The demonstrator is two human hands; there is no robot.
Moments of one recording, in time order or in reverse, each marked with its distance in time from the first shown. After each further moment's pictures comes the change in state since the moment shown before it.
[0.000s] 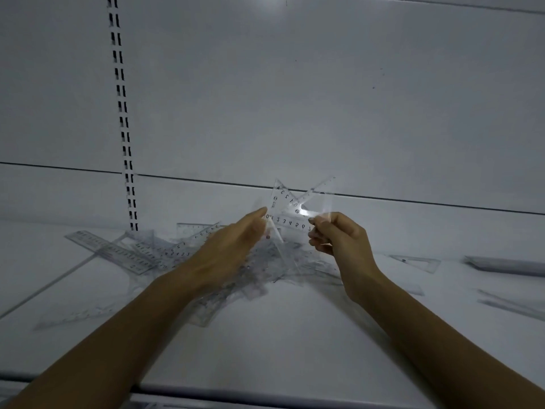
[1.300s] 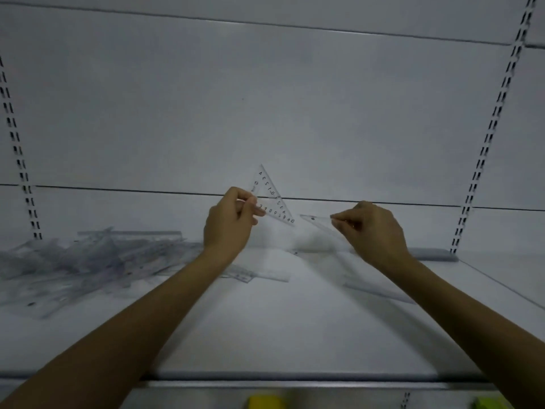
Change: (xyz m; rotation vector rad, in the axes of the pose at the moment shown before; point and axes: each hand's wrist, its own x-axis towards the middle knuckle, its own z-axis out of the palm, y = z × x) left_hand 0.081 0.117 0.169 -0.041 0.516 0.101; right_hand 0.018 -0.036 -0.252 -1.103 0.145 -0.410
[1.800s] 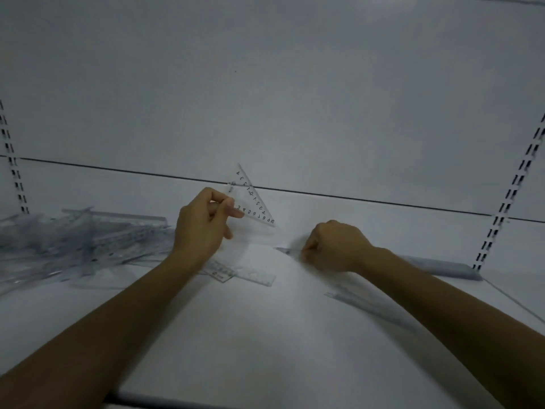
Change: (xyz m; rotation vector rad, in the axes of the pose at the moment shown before) left_hand -0.004 -0.029 0.008 0.071 0.095 -0.052; right_hand 0.042 0.019 0.059 -0.295 -0.605 -0.256
